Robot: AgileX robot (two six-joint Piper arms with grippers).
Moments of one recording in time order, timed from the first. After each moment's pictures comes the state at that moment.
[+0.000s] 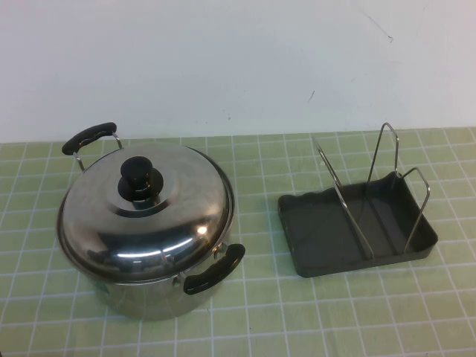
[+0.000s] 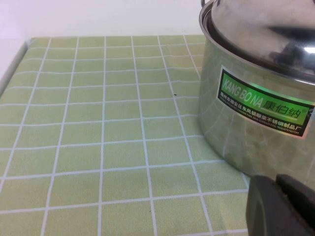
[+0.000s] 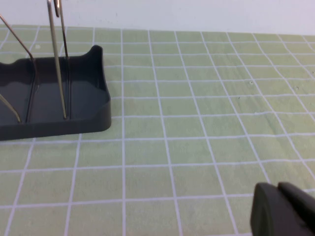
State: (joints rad) right arm -0.05 -0.01 0.02 -0.03 0.43 -0.04; left arm -0.08 -0.01 0.02 0.03 0.35 -0.13
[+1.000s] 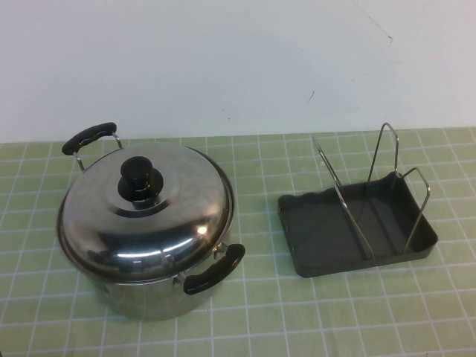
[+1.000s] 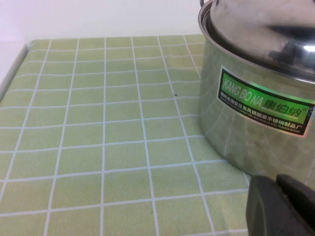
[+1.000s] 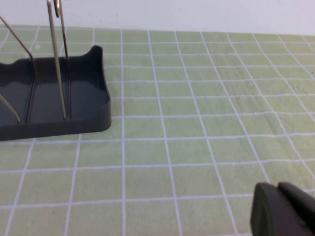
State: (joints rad) right arm -0.05 -0.01 0.02 -0.03 0.43 -0.04; left arm -0.08 -0.01 0.02 0.03 0.35 -0.11
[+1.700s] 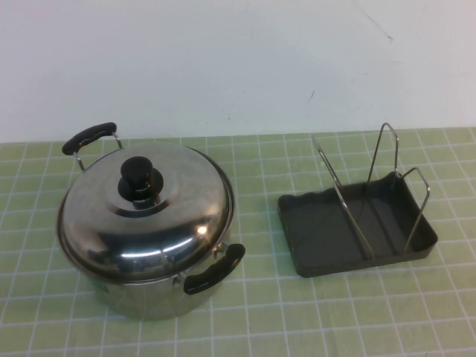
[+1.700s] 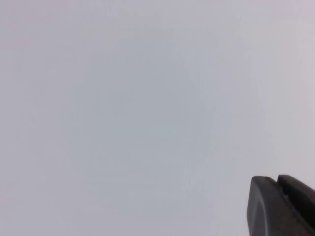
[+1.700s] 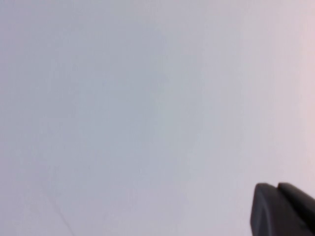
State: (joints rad) right arm -0.05 -0.01 0.03 -0.06 -0.42 -0.16; left arm -0.08 -0.01 0.02 0.04 -0.41 -0.11
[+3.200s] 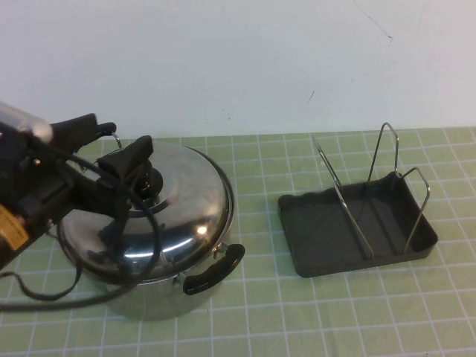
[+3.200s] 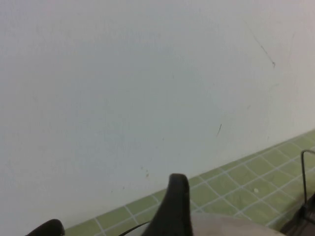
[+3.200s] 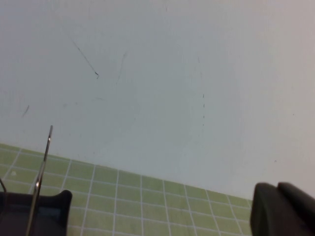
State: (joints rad) right arm -0.05 0.28 -0.31 0.02 0.18 -0.31; left arm -0.08 1.23 -0.56 0.75 -0.73 -0.67
